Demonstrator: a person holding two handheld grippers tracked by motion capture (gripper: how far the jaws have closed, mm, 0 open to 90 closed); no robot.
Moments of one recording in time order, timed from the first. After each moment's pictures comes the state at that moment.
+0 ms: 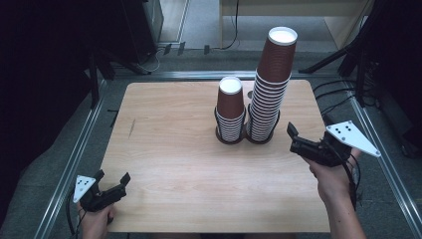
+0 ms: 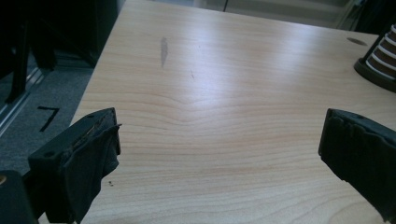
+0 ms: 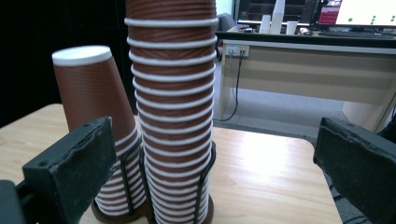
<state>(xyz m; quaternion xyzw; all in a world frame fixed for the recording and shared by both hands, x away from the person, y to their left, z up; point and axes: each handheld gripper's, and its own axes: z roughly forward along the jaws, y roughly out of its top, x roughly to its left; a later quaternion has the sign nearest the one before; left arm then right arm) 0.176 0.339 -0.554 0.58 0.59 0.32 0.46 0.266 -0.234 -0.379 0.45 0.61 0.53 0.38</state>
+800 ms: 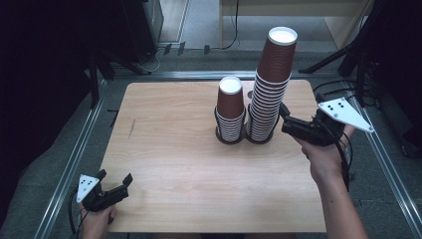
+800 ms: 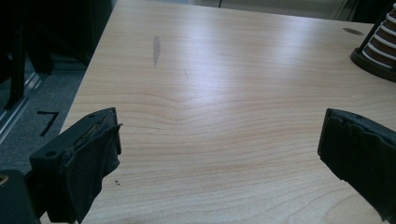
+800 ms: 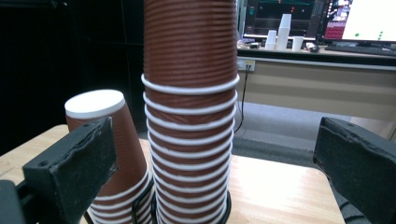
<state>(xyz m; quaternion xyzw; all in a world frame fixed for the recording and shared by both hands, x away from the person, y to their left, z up) 0.177 0.335 -0.555 0.59 0.58 0.32 0.46 0.291 -0.209 -0.343 0.44 0.61 0.54 0.38</state>
